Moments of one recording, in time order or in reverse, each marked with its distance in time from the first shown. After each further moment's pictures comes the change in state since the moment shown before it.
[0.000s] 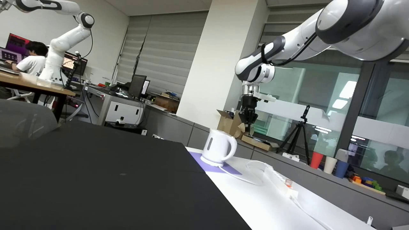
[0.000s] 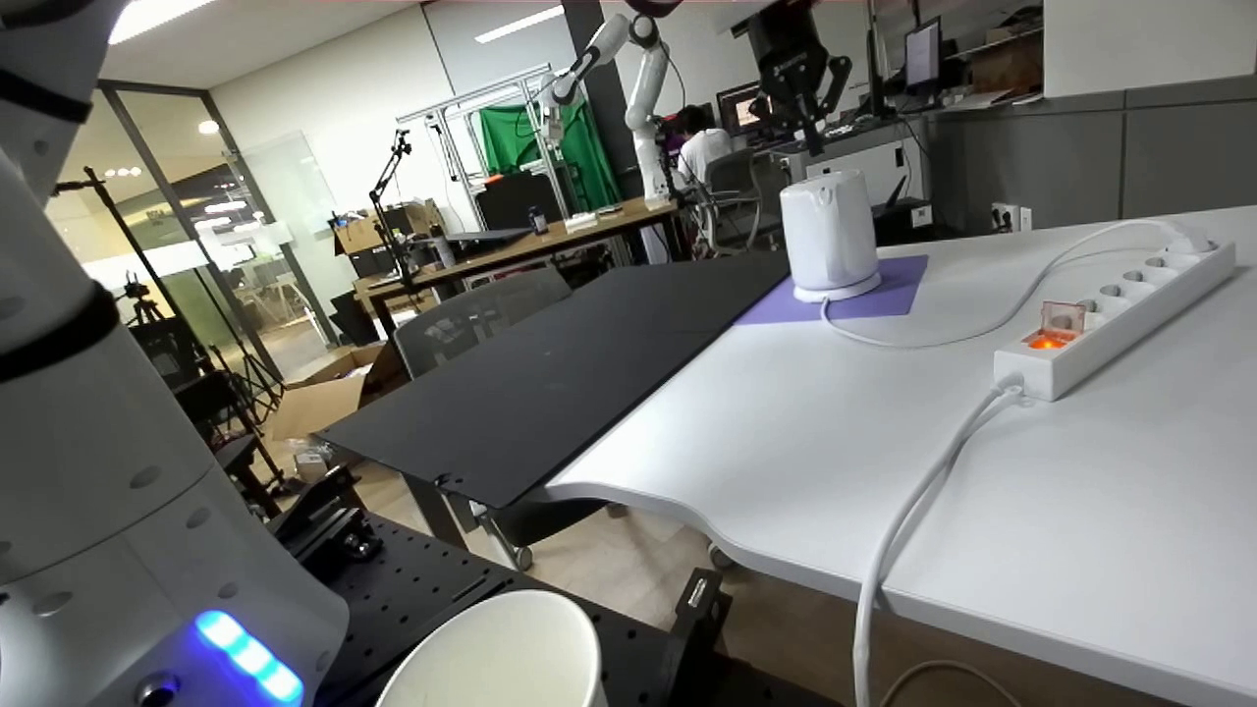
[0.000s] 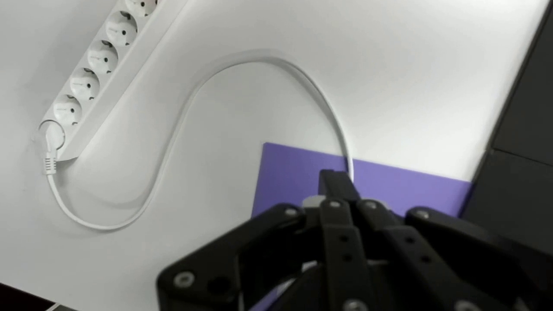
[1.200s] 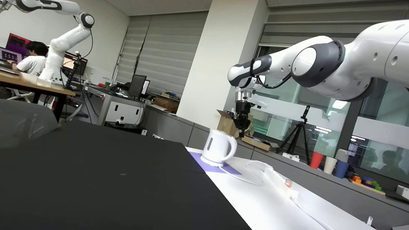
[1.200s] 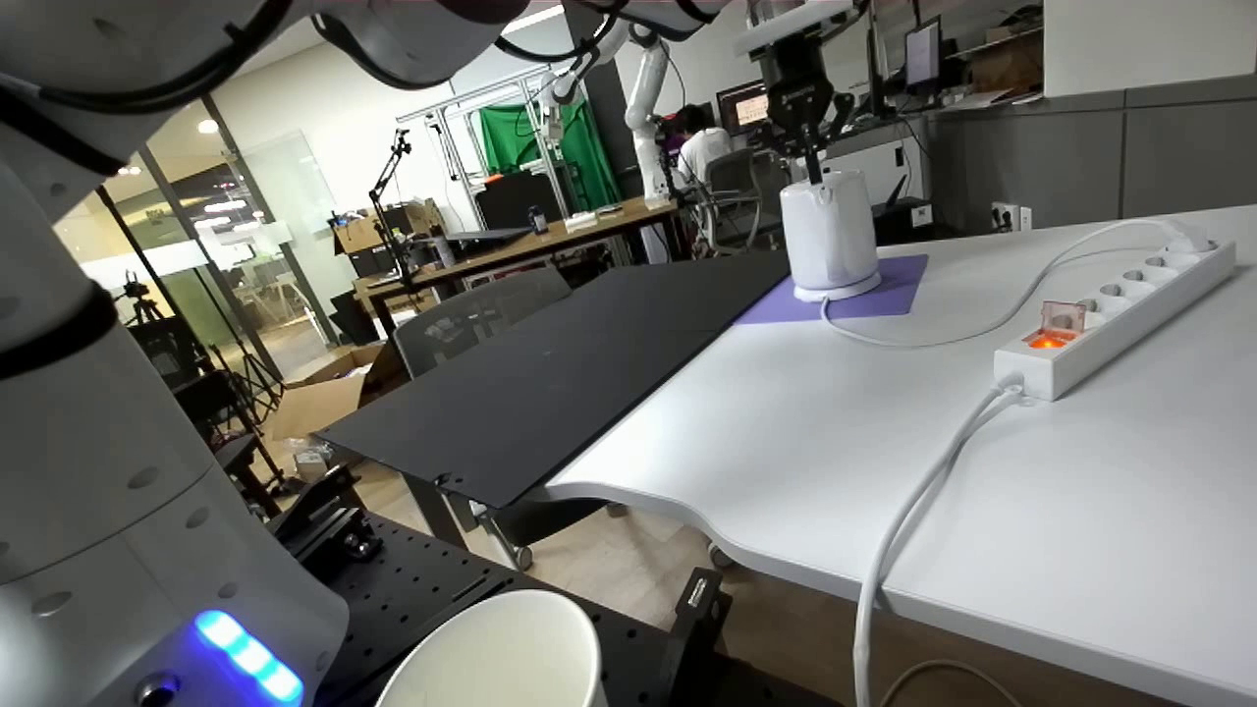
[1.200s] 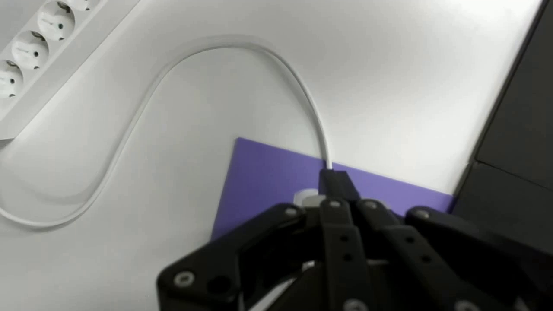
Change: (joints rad) arm -0.012 0.334 0.024 0.520 0.030 -0.279 -0.117
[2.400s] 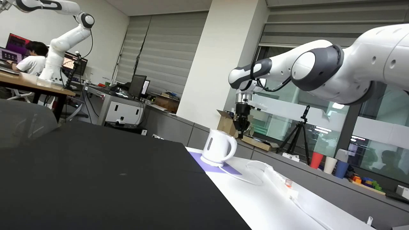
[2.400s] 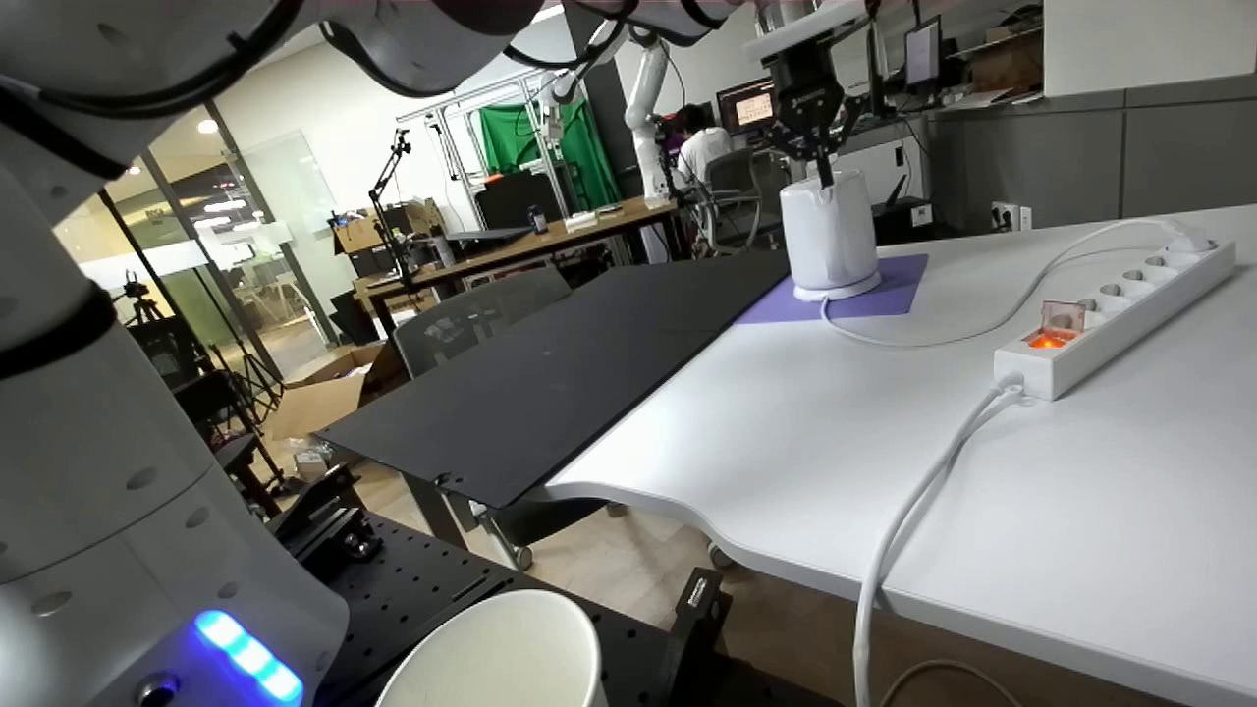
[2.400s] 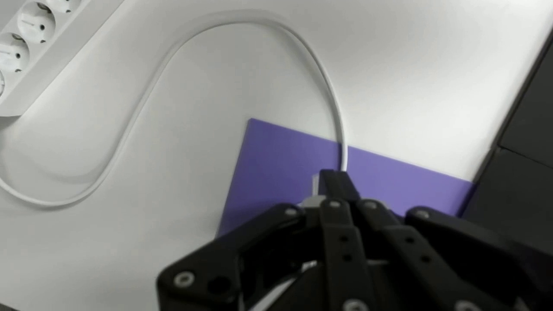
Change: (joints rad) arm -0.012 0.028 0.004 0.022 0.003 0.058 -0.021
